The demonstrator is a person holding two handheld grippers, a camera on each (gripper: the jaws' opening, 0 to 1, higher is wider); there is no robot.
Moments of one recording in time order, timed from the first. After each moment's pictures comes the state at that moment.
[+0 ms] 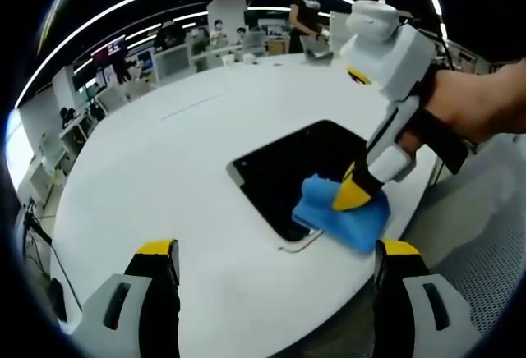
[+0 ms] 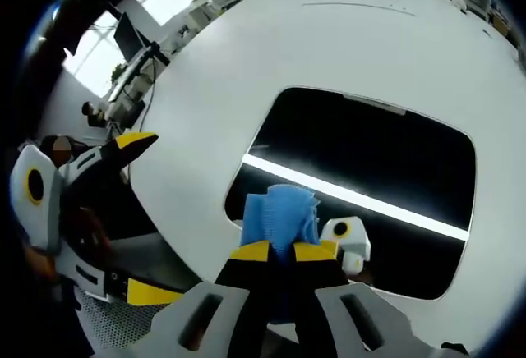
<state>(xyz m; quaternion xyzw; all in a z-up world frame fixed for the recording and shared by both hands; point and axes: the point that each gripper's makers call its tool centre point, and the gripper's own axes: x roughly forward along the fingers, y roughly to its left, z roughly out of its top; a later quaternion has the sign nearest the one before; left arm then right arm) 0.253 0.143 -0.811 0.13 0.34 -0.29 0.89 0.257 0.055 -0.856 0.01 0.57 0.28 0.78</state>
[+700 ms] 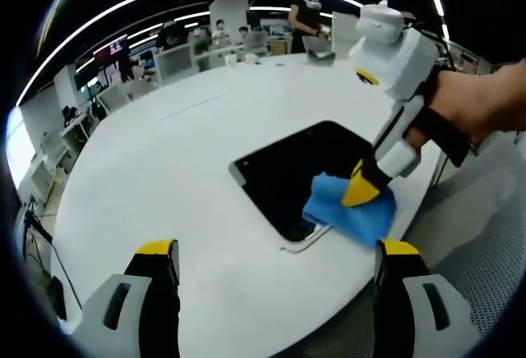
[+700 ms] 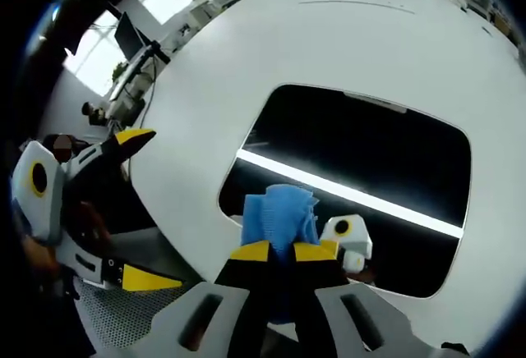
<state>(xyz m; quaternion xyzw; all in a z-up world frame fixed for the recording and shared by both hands) 0.254 0.144 -0.811 0.13 0.34 -0.28 0.89 0.256 0.043 -0.856 0.01 0.57 0.28 0.77</state>
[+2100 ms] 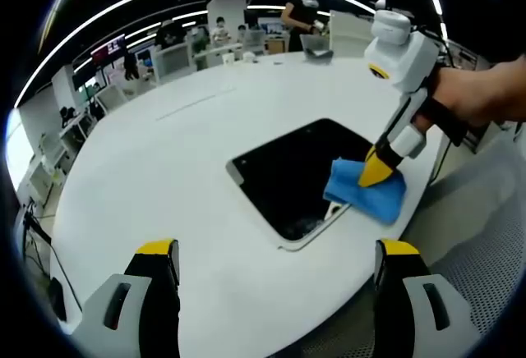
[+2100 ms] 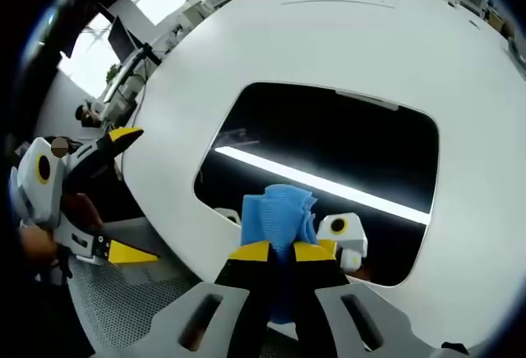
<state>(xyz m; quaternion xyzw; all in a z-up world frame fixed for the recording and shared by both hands) 0.252 0.143 -0.812 0.13 0.34 -0.29 0.88 0.255 0.005 -0.856 0.01 0.58 0.26 0.78</state>
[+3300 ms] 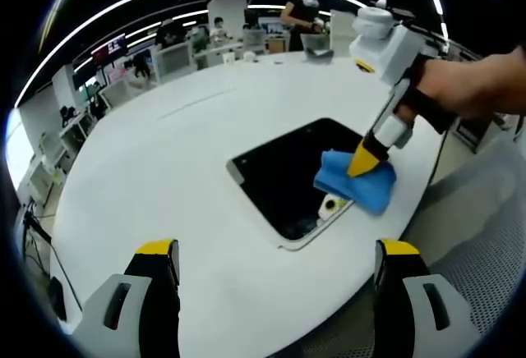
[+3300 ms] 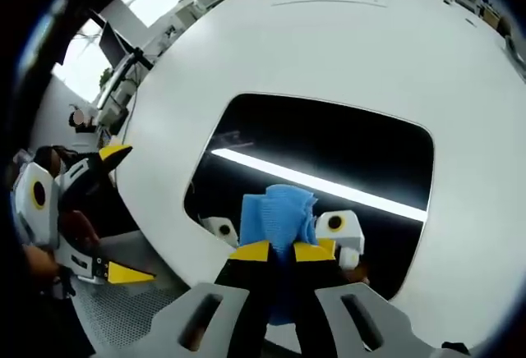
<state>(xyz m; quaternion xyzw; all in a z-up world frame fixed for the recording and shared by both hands) 0.252 0.143 -0.813 0.13 0.34 -0.29 0.88 0.279 0.003 -0.857 0.01 0.58 0.24 0.78</state>
